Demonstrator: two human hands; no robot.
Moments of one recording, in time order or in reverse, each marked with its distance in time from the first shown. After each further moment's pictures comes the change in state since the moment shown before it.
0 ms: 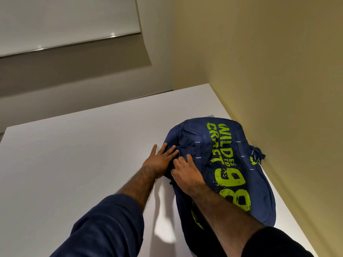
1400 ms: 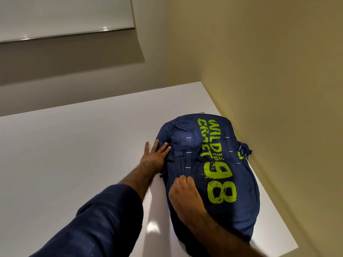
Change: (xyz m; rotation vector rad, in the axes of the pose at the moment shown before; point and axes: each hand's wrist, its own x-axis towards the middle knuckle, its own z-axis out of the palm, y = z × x) left_hand -0.008 0.030 -0.008 0.009 -0.086 -0.100; right_hand -0.097 -0.036 -0.026 0.041 -0.150 0.042
